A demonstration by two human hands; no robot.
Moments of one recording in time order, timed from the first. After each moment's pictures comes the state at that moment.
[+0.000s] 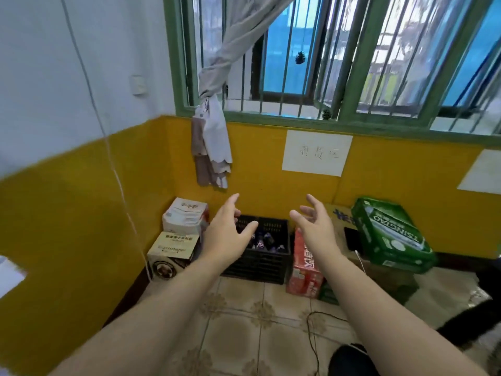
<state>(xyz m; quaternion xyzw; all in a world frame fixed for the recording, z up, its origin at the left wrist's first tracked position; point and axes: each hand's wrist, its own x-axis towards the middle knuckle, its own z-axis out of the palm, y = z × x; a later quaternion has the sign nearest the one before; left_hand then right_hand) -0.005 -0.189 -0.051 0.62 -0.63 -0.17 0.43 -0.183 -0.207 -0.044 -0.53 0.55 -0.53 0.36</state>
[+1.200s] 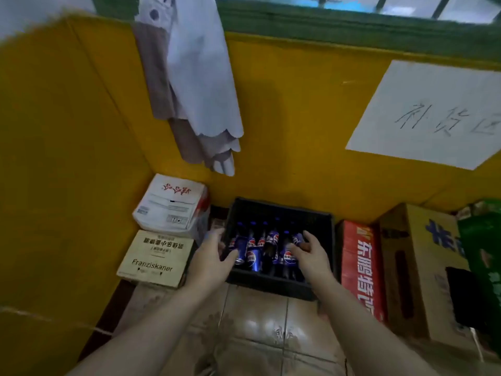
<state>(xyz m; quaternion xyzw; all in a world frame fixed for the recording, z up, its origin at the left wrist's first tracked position) 0.100 -0.741 -0.277 0.74 -0.53 -0.34 0.24 -0.114 -0.781 -0.299 -0.43 0.70 -0.26 0.50</state>
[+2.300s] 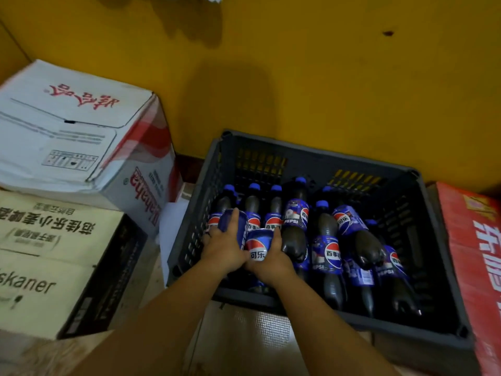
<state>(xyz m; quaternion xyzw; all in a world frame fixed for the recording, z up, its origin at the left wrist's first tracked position) 0.092 -0.932 -0.789 0.73 -0.56 -0.38 0.01 -0.029 -0.917 -0.764 -0.49 0.71 -0.03 0.50</state>
